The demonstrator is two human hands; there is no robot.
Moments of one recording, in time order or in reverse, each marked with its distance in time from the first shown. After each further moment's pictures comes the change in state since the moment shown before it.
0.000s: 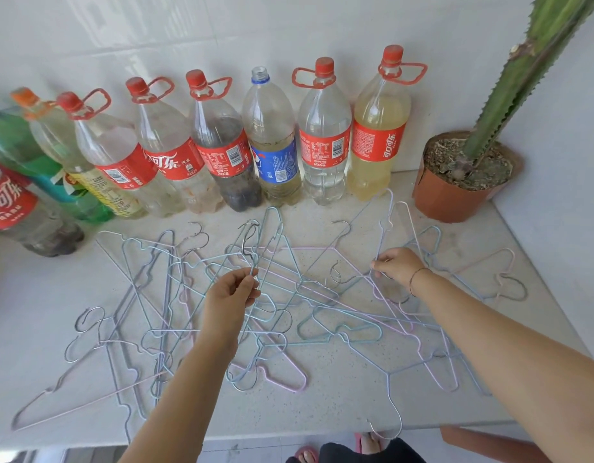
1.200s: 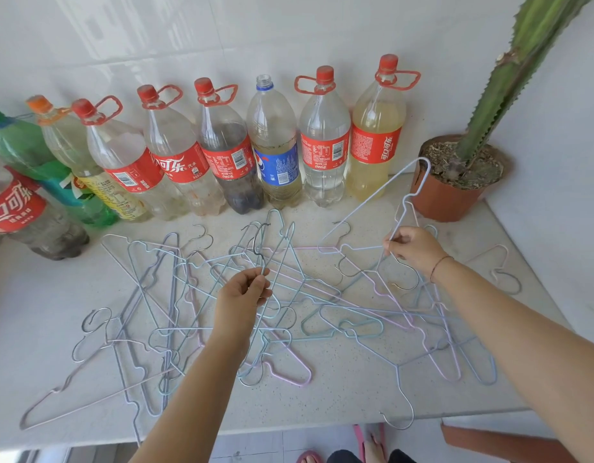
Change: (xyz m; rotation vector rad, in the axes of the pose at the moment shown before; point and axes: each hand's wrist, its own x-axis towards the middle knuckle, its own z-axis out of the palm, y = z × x) left_hand -0.015 0.002 0.002 -0.019 -0.042 0.008; right_hand -0.020 -0.016 -0.032 0.240 0.090 -0.213
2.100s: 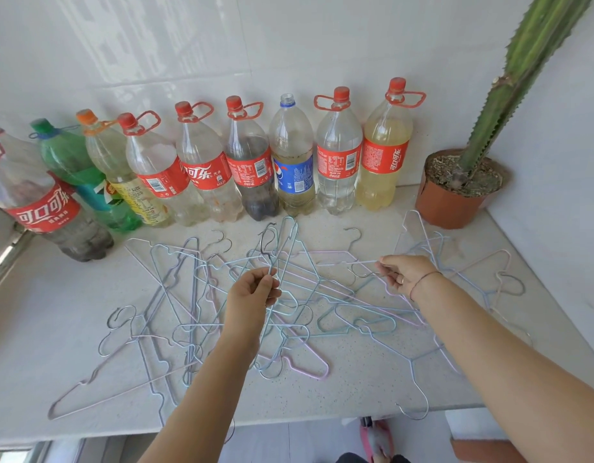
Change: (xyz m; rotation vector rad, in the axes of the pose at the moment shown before) left_hand -0.025 0.017 -0.027 -0.062 -0.012 0.041; right_hand -0.056 -0.037 0.055 0.600 0.086 0.509
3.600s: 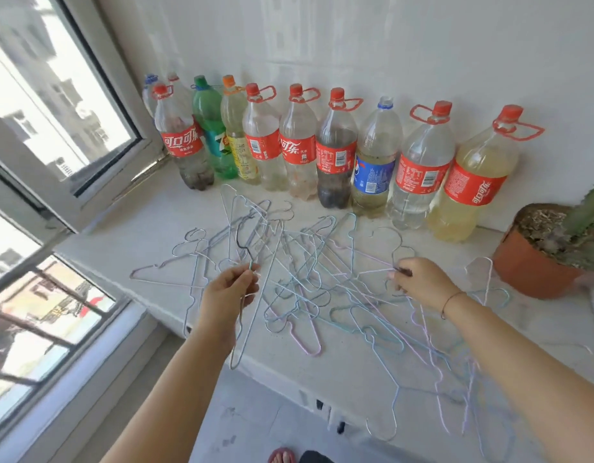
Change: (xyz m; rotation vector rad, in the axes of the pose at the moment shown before) left_hand -0.100 -0.004 -0.012 -0.209 0.496 -0.030; right_hand -0.007 -0.034 -0.004 -1.256 -0.476 -0.741
